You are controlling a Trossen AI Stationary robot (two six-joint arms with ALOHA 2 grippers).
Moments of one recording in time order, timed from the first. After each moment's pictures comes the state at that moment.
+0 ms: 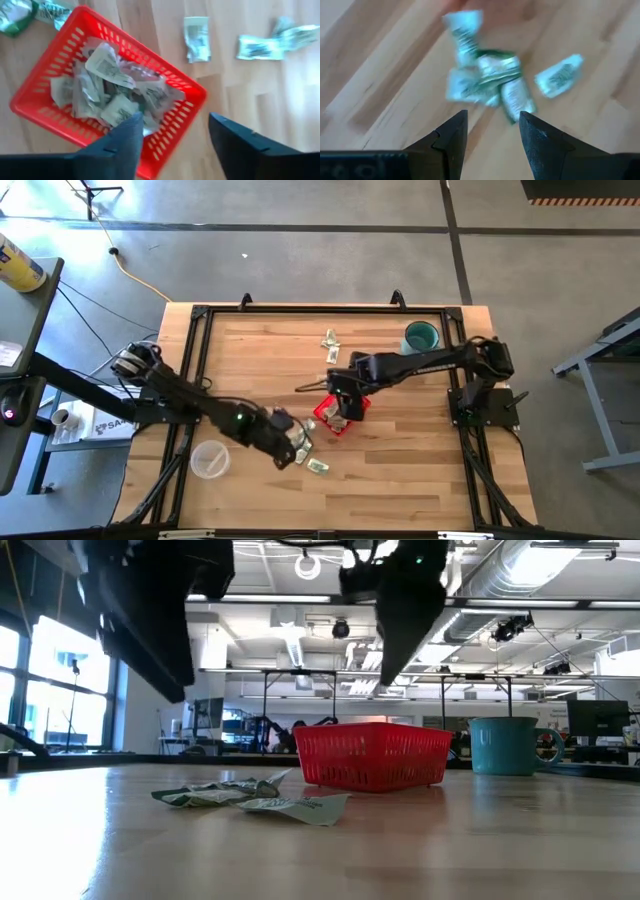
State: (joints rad) left arm -0.46 1.59 1.06 -0.62 -0.26 -1.04; right arm 0.05 1.80 1.47 -0.96 0.22 0.20
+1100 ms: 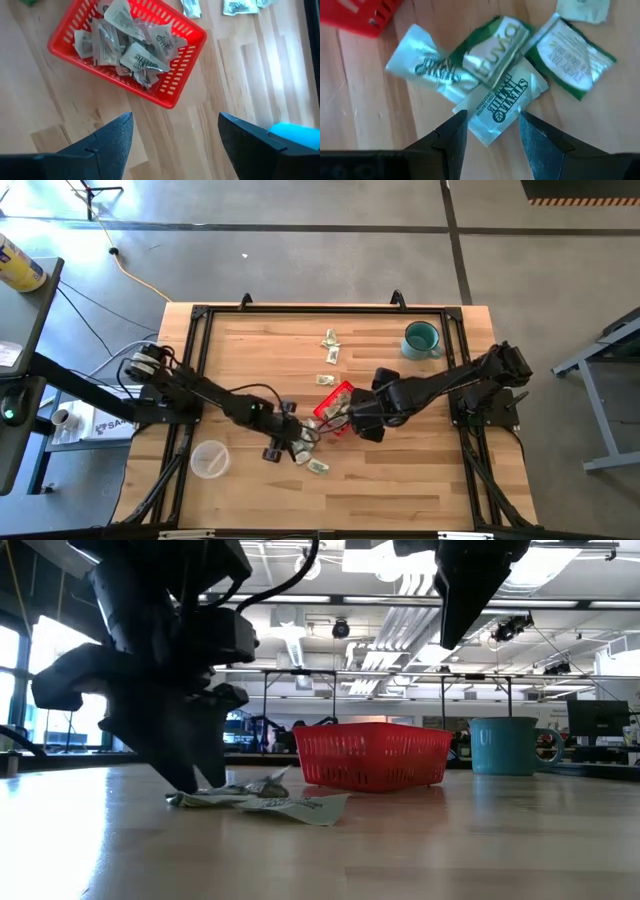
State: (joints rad) left arm -0.30 1.70 0.84 -0.20 -0.07 -0.01; right arm 0.29 1.71 1.47 -1.22 0.40 0.55
